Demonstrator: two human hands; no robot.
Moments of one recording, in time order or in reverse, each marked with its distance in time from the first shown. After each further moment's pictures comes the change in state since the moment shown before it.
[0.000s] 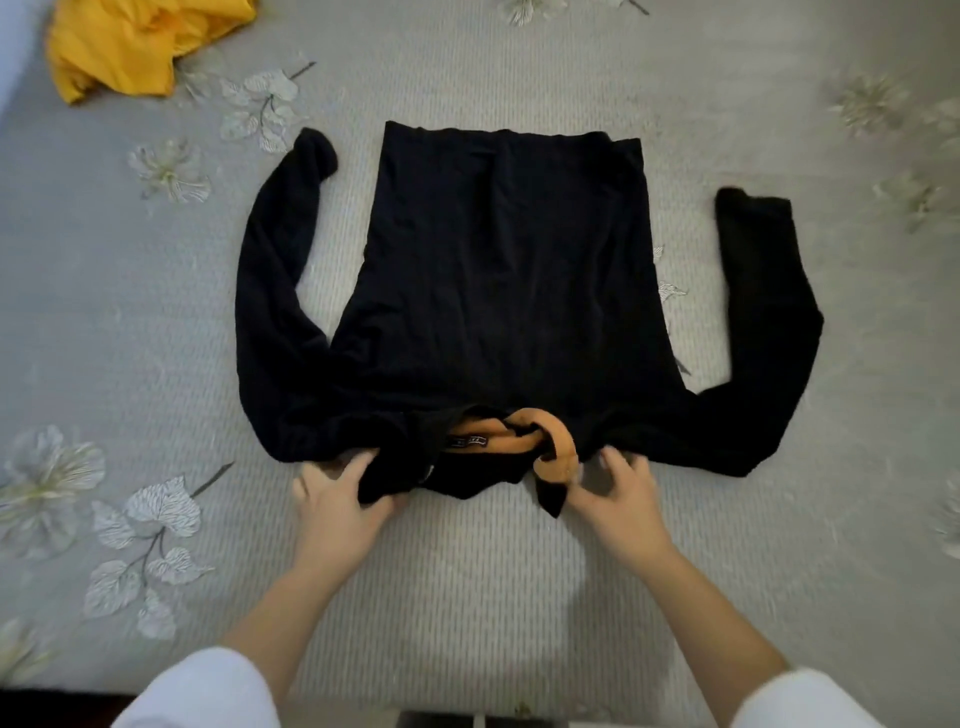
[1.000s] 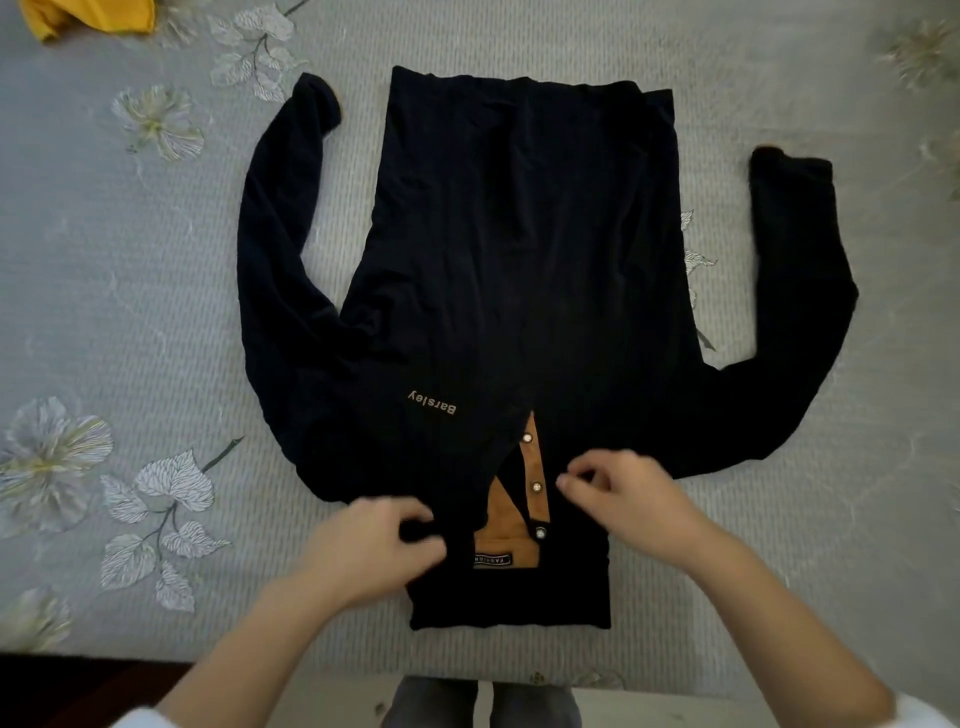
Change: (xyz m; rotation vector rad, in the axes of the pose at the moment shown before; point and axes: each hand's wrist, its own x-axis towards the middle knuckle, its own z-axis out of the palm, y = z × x) left_hand -0.030 0.015 -0.028 0.270 -0.534 0.186; right_hand -0.011 -0.036 -0.013 -0.357 -0.363 -0.046
